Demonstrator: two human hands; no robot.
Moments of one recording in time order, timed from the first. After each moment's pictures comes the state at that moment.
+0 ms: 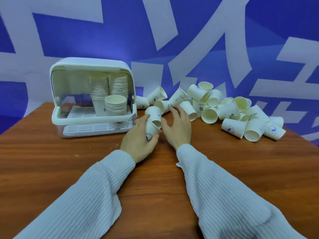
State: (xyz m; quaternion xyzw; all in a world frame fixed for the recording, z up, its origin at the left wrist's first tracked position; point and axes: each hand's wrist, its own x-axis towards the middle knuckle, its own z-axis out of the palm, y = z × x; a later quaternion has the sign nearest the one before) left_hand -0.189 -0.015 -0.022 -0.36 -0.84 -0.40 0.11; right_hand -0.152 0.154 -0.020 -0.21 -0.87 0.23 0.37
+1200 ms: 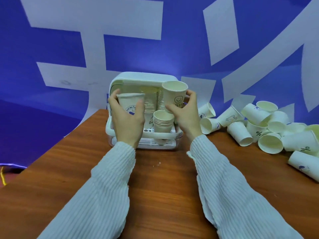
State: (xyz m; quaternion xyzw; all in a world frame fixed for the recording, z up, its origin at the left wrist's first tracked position) left_hand -0.263 -0.108 0.060 -0.09 -0.64 -0.70 0.30; right_hand -0.260 0.061 0.073 -0.03 -0.75 0.57 0.32
